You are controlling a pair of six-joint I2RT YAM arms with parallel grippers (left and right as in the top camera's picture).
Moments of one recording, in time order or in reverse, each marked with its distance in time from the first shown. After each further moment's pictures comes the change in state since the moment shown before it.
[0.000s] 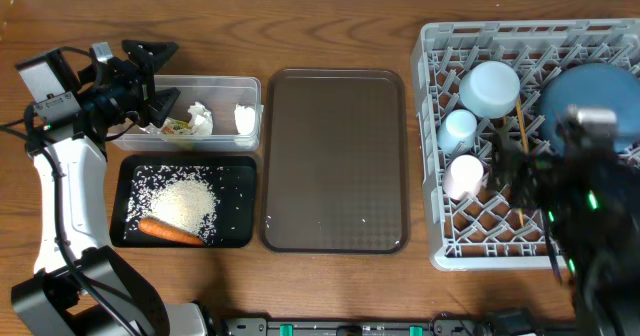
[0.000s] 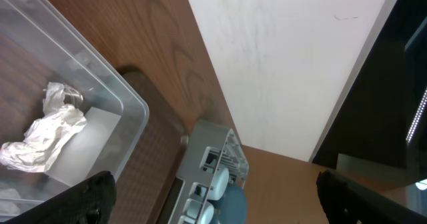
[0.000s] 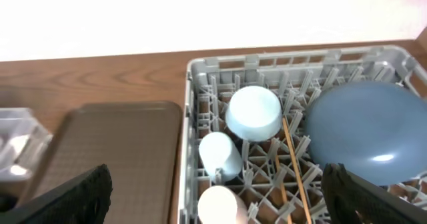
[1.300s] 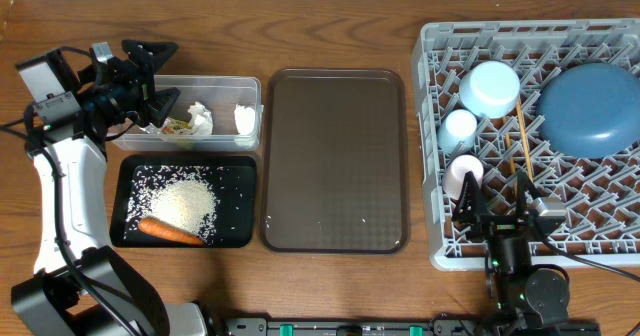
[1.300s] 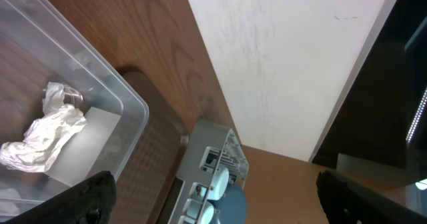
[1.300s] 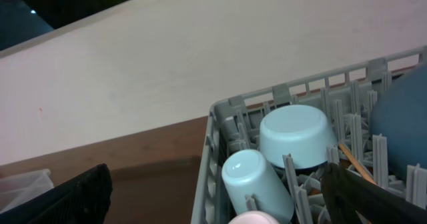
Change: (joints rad) left arm 0.000 0.000 0.000 0.000 0.000 0.000; right arm 0.015 -0.705 -1.110 0.903 0.001 0.155
